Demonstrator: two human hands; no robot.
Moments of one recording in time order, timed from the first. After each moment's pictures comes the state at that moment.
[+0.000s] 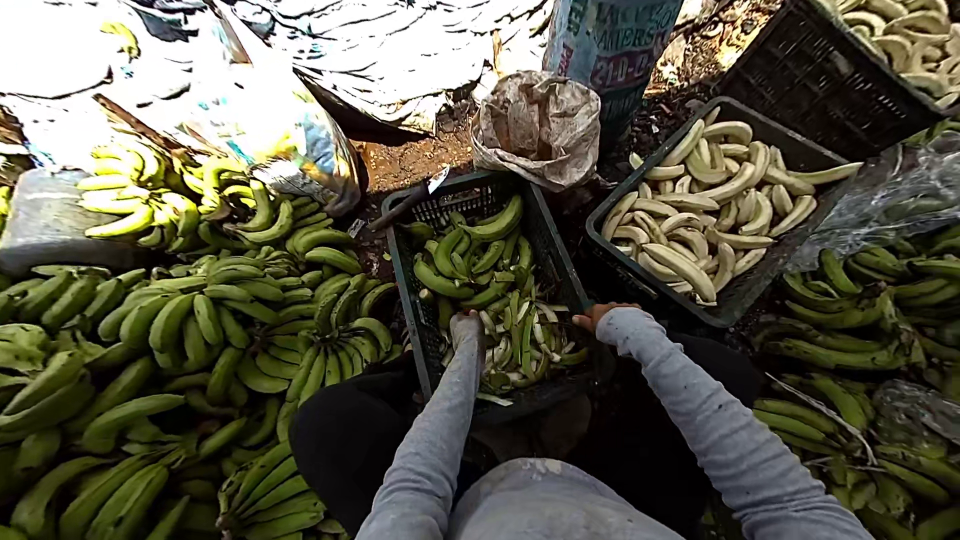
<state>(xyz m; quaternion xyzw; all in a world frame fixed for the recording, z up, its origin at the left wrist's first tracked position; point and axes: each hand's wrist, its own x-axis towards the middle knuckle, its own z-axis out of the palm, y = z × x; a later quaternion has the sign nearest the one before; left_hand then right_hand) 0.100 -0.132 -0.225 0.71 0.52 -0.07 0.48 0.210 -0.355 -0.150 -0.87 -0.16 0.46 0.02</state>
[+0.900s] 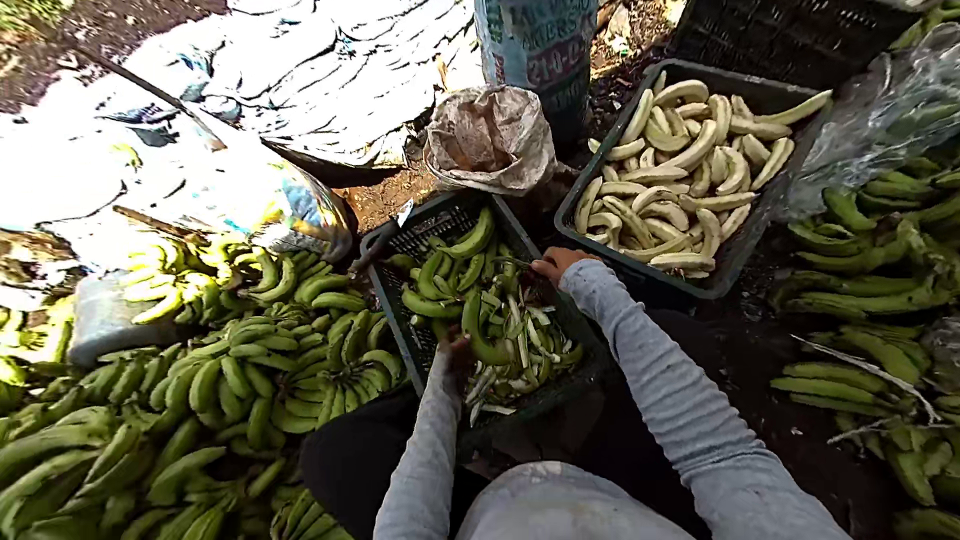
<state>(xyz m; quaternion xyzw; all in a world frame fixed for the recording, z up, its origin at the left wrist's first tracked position) 0.071 -0.131 -0.201 0.56 0.45 0.00 0.69 0.265 -0.331 -0.153 -0.90 -0.16 0.28 0.30</state>
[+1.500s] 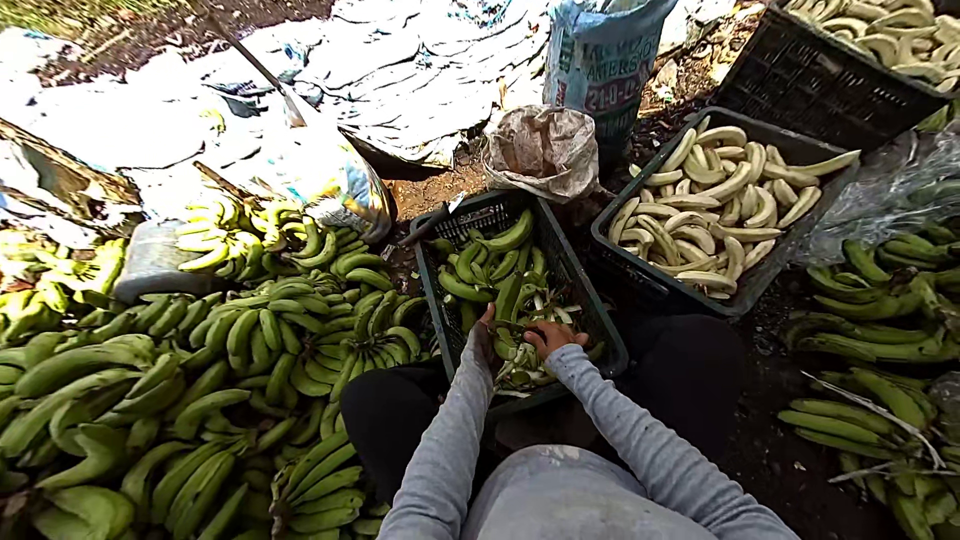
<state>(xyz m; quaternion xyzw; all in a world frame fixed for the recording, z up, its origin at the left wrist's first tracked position) 0.046 -0.144 -0.164 0.40 0.35 0.02 0.85 0.100 -0.294 -0.149 -0.87 -0.19 0.34 0.29</state>
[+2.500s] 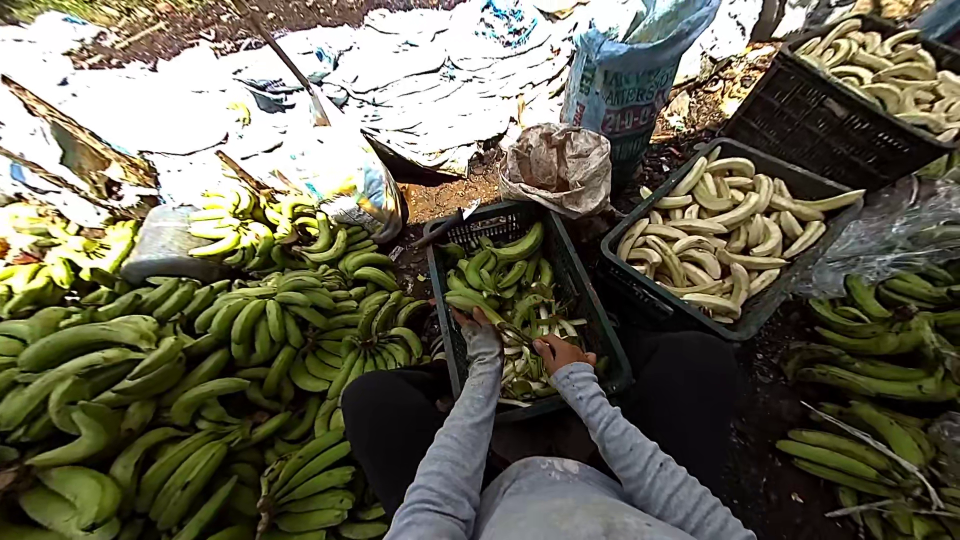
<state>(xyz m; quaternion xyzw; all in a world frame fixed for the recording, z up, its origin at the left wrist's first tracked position) 0.076 -0.124 -0.193 0.77 0.46 0.13 0.43 0.085 -0.294 -0.123 -0.88 -0.14 0.35 0.27</state>
